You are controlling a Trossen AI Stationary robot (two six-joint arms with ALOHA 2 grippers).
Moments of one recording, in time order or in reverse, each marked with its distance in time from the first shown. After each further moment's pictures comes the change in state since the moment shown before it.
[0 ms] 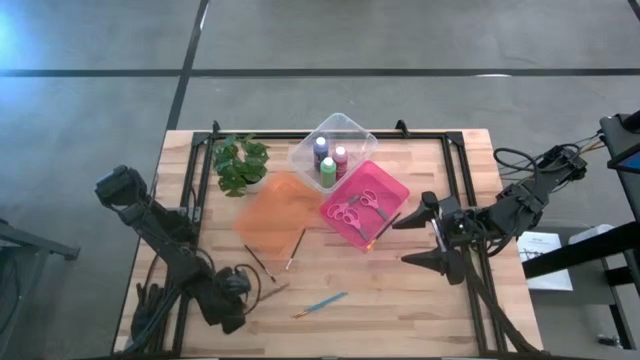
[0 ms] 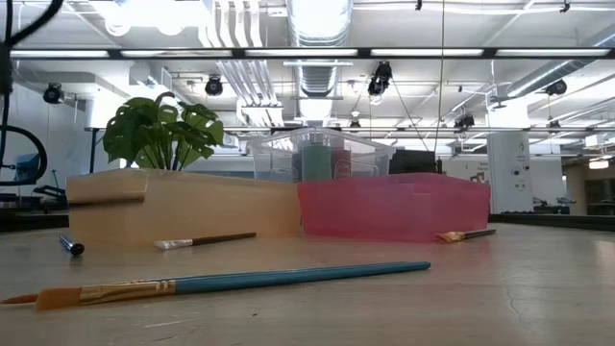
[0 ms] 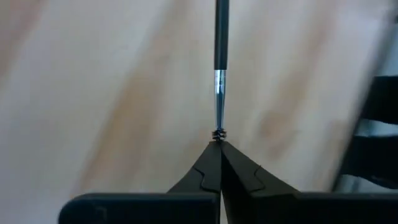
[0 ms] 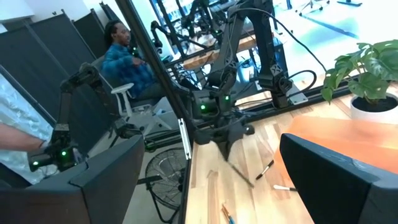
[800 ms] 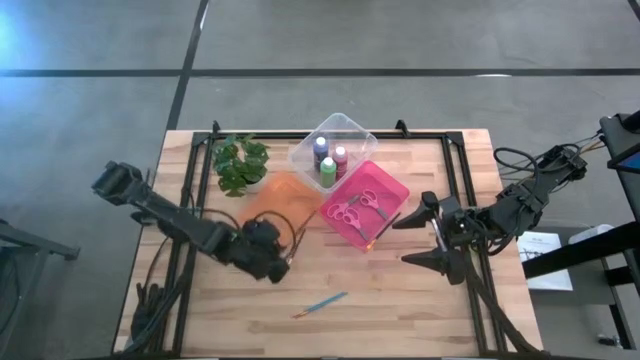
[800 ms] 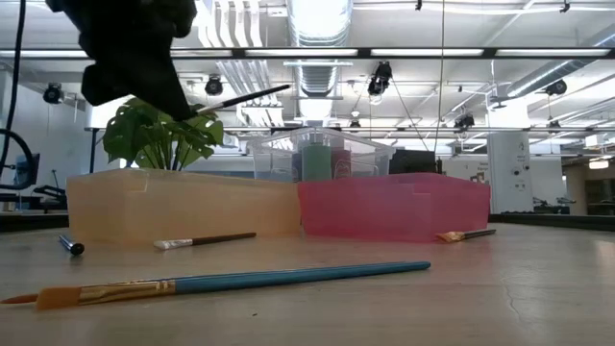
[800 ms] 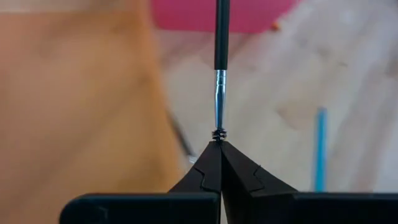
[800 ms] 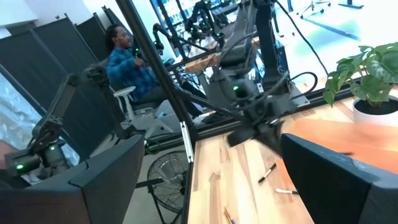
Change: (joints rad) left arm 0.424 -0.053 0.288 -0.305 -0.338 0.266; right arm 0.000 0.000 0.000 0.016 0.000 -0.003
